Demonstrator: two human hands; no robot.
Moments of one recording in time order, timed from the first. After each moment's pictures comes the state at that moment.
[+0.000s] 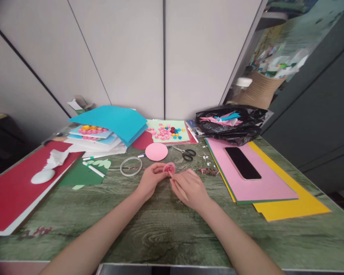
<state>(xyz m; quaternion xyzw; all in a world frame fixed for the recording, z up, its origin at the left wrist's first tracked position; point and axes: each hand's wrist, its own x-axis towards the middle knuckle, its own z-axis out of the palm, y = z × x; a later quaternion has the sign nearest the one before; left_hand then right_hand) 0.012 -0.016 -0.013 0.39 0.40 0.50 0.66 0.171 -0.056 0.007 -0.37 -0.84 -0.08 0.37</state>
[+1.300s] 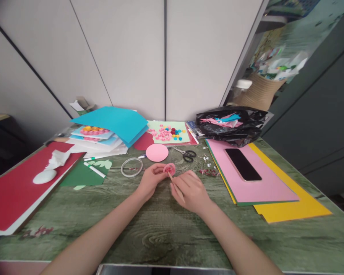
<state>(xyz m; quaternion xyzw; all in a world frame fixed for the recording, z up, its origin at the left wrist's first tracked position) 0.011 -0.014 -0.014 0.40 0.40 0.51 0.65 0.169 -0.060 0.010 -0.37 -0.85 -0.08 0.38</state>
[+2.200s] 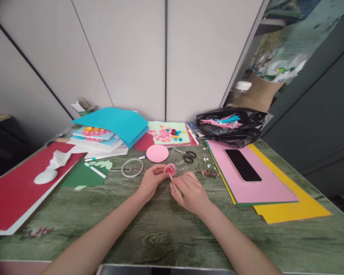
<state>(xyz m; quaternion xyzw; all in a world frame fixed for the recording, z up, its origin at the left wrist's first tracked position) 0.012 -0.015 -0.014 0.38 0.39 0.52 0.66 0.166 -0.061 0.012 -0.35 -0.85 -0.07 0.39</state>
